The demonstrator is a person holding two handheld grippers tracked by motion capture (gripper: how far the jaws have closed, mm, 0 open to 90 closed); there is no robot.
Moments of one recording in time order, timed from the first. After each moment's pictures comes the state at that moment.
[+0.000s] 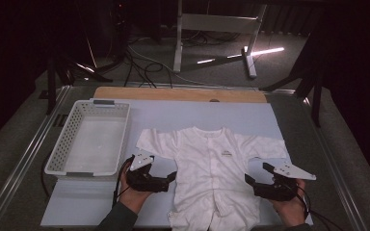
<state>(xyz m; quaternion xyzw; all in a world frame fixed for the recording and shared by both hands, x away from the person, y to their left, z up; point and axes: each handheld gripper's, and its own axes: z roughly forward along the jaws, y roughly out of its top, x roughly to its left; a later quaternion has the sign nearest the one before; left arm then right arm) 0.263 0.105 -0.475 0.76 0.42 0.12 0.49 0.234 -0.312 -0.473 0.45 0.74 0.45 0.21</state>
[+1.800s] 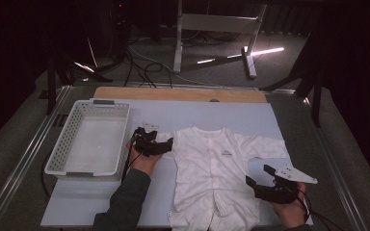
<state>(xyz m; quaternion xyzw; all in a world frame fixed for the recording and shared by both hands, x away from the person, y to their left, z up) 0.370 0.090 -0.494 0.73 0.53 0.19 0.38 0.229 -0.314 -0.479 0.45 0.74 0.45 0.21</state>
